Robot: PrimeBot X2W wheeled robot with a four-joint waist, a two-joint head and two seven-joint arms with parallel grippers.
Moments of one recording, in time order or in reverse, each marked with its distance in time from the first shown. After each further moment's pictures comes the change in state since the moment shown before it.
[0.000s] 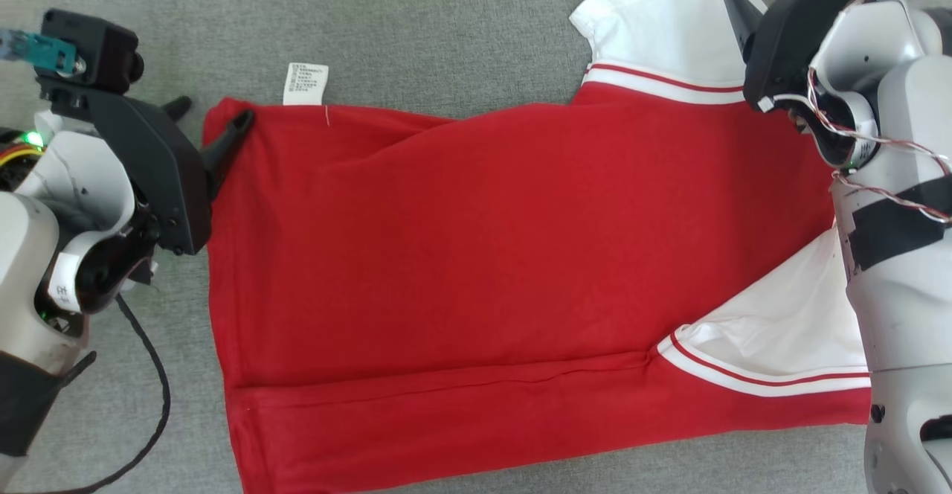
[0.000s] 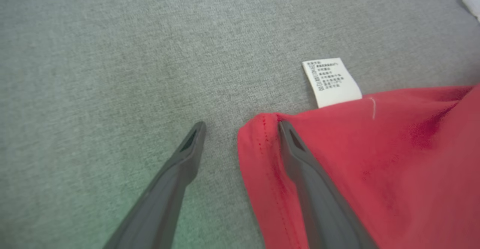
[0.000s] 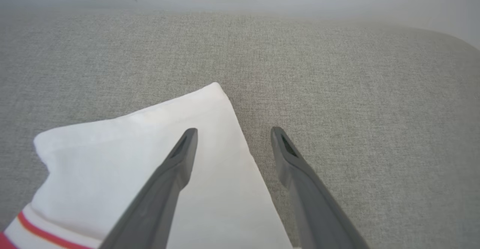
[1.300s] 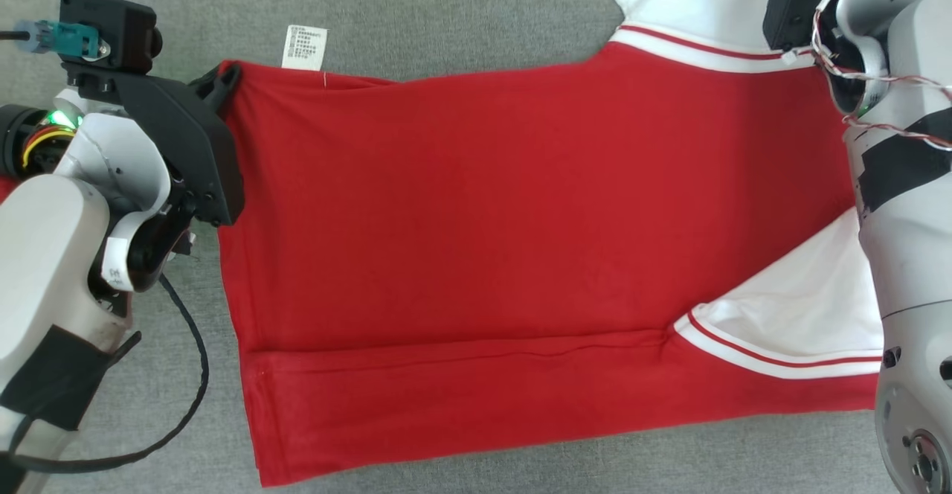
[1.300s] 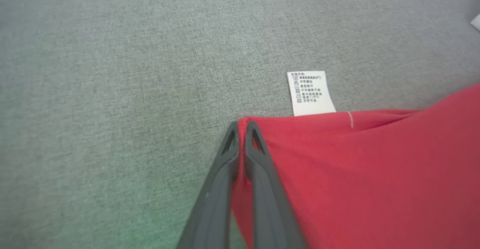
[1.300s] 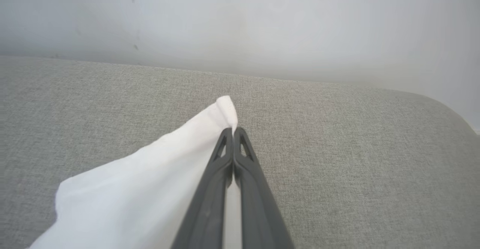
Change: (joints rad) left arm -0.046 -0.090 -0.013 0.091 0.070 0.054 -0.152; right arm -0.178 0.006 -0.044 0.235 -0.141 0.000 -0.225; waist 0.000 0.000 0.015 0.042
